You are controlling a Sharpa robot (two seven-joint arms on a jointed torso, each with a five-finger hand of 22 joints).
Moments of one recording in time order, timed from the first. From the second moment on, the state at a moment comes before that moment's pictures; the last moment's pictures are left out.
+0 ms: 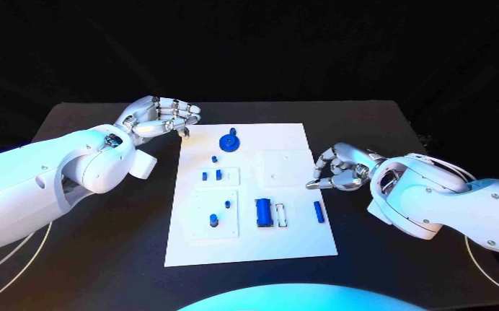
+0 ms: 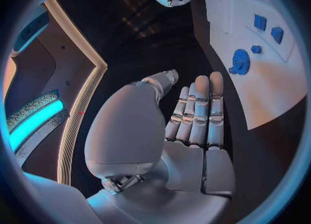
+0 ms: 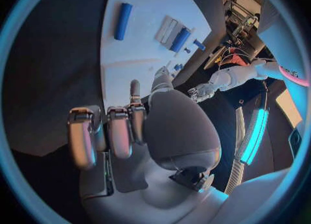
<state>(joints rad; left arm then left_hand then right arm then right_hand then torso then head) 1.18 -0.88 0.00 1.45 -0.35 -0.13 0.25 1.43 -0.20 0.49 0.12 0.20 0.81 0.21 0.22 0.33 0.88 0.17 0.34 0.14 0.97 0.10 1.13 0.47 0.17 0.85 0.19 0.88 0.70 1.17 -1.22 -0.20 1.95 -1.27 -0.42 -0.42 1.39 -0.01 -0.20 0.28 0.07 0.93 0.09 0.45 0.56 1.46 0.01 1.39 1.32 1.46 -0.06 1.52 1.31 0.01 1.47 0.05 1.54 1.31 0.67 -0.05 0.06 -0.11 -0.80</state>
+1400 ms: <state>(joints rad) 1.18 -0.88 0.00 1.46 -0.35 -0.13 0.26 1.43 -0.20 0.49 0.12 0.20 0.81 0.21 0.22 0.33 0.88 0.17 0.34 0.14 0.97 0.09 1.13 0.47 0.17 0.85 0.19 0.88 0.70 1.05 -1.18 -0.20 1.91 -1.37 -0.35 -0.48 1.39 0.00 -0.21 0.29 0.08 0.98 0.08 0.46 0.57 1.46 0.01 1.40 1.32 1.46 -0.05 1.52 1.31 0.01 1.47 0.05 1.55 1.31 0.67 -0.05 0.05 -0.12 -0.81</state>
